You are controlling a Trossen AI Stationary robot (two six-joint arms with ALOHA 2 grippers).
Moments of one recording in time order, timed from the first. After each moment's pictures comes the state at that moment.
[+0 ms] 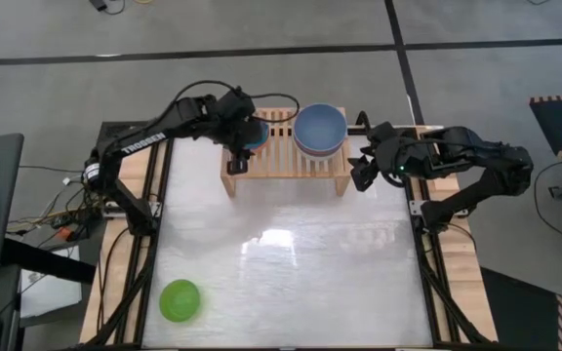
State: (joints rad) left arm 0.41 1.62 1.78 -1.10 -0.01 0.42; right arm 0.09 1.29 1.73 -1.31 0.57 0.76
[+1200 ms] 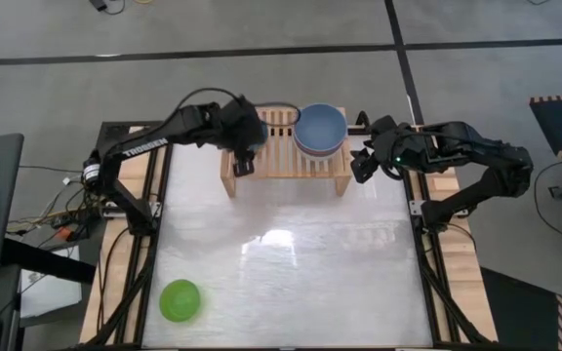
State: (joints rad) left arm 0.38 1.61 1.68 -1.02 -0.12 0.29; right arm 0.02 1.29 1.73 -1.33 0.58 0.73
